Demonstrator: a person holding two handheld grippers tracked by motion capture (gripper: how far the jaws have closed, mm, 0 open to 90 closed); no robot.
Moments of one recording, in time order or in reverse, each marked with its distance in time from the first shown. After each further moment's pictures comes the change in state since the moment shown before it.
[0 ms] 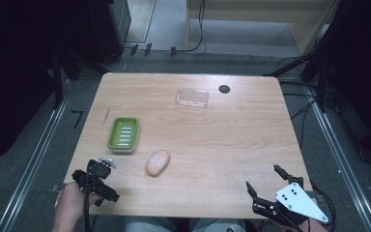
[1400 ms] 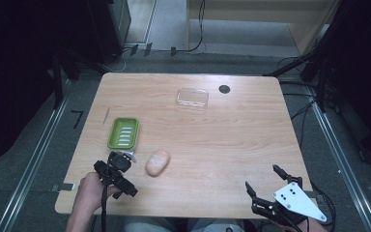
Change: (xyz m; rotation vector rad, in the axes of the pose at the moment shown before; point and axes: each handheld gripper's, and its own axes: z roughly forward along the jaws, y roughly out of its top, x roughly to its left) left arm -0.035 0.039 -0.019 -0.045 -0.063 0.119; right arm 0.001 0.000 0.001 0.007 0.006 -0.008
